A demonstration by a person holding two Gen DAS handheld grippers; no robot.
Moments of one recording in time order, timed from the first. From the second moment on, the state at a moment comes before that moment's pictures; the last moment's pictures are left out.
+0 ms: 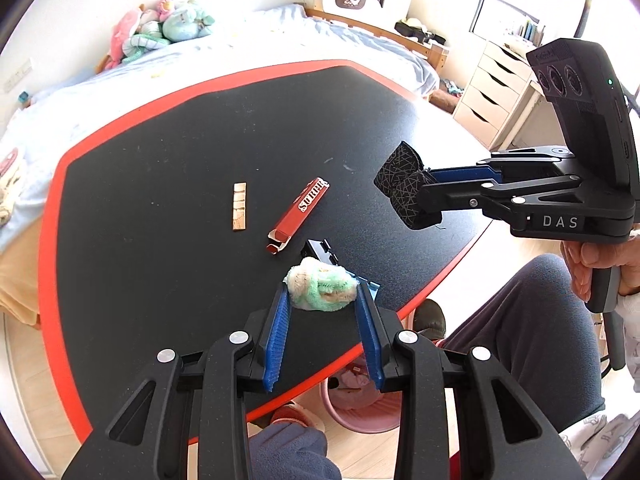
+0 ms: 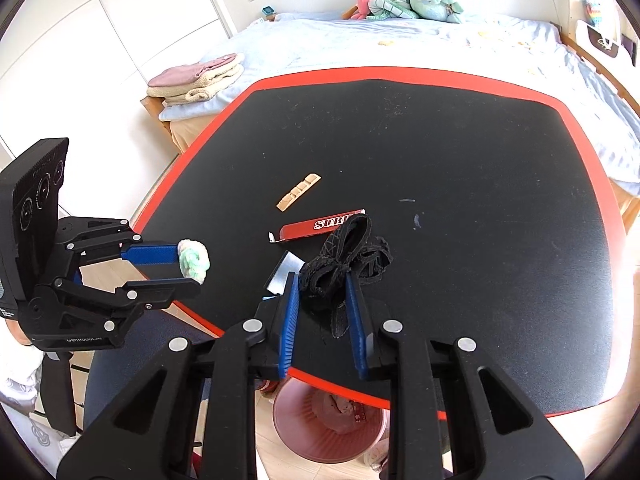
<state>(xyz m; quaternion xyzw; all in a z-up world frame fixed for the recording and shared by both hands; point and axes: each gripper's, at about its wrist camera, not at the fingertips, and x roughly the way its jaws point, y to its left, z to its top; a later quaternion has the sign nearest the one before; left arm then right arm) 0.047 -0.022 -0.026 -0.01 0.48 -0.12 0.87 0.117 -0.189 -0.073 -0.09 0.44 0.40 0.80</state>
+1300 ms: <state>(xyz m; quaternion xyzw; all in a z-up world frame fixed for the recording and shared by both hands) -0.048 -0.077 -0.014 -0.02 0.46 -0.14 0.88 -0.025 -0.268 -0.069 -0.12 0.42 0.41 0.80</state>
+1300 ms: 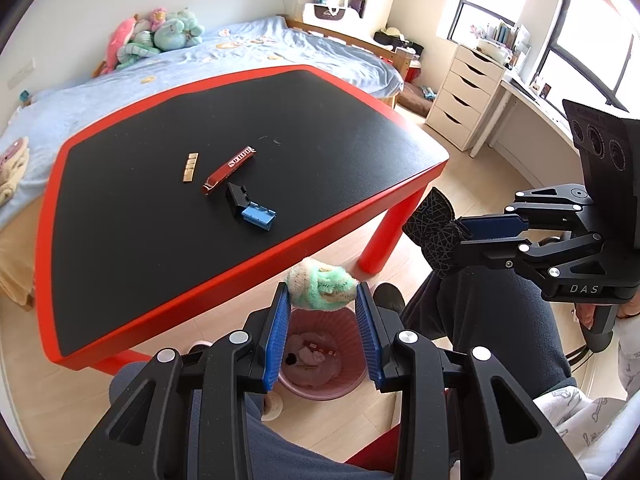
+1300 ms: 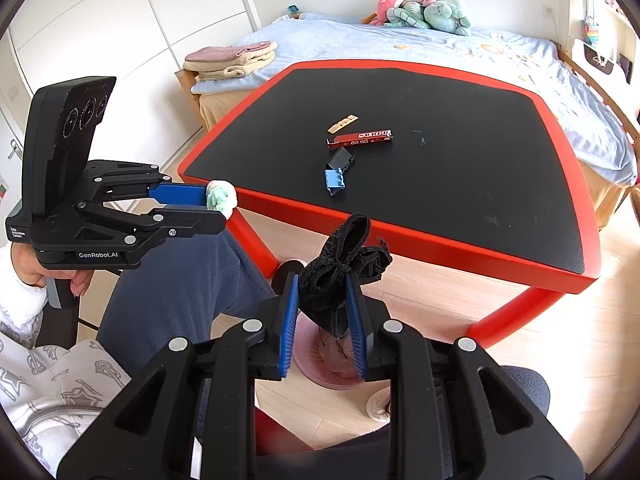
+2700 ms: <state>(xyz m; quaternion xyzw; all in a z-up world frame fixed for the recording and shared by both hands) -0.049 -0.063 -0.021 -0.03 0.46 -0.08 0.88 -0.018 -0.273 -0.080 -0.13 0.43 0.39 0.81</state>
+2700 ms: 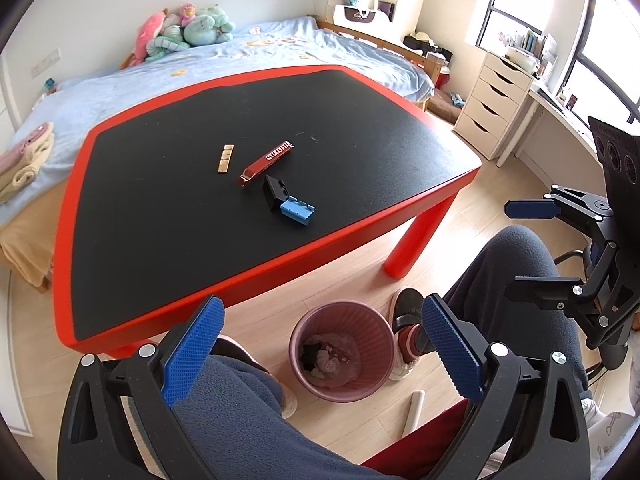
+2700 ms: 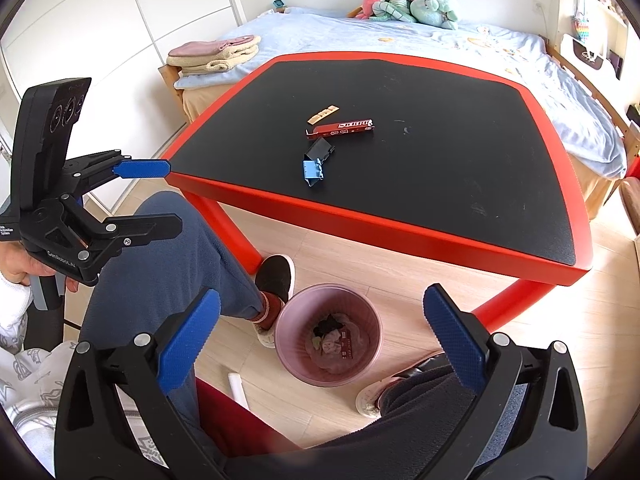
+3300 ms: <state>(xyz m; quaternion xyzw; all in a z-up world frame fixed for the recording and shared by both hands) -0.042 -0.053 -0.019 -0.03 0.46 -0.08 0.88 -0.012 -0.264 -0.077 -0.13 0.43 0.39 0.80</state>
